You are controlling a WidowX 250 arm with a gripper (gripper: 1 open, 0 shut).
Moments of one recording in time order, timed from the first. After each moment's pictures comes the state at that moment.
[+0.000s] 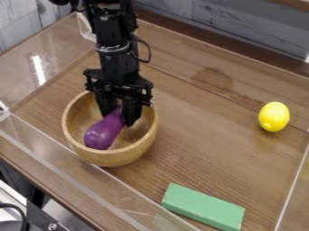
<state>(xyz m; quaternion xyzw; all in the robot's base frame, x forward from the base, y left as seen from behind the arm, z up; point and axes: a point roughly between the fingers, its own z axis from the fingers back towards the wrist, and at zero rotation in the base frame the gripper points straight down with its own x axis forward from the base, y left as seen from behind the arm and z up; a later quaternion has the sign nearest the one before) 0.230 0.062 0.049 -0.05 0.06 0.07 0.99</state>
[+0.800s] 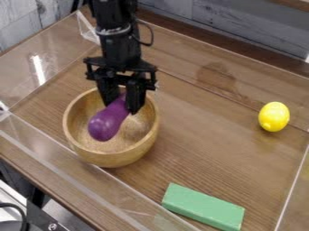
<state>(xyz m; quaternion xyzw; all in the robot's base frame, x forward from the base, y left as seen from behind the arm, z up) 0.236 0.054 0.075 -0.07 0.05 0.09 0.99</state>
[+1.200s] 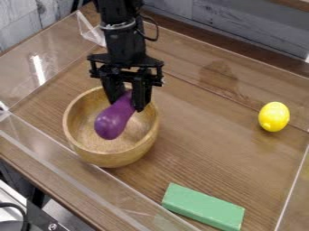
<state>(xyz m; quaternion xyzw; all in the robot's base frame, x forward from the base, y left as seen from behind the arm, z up) 0.238 0.045 0.078 -0.08 0.06 0.10 0.99</state>
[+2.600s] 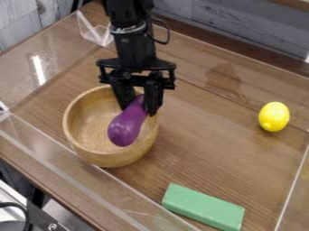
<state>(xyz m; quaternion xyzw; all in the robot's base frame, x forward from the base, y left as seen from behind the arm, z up) 0.239 0.022 0.079 -0.09 0.05 0.10 0.99</state>
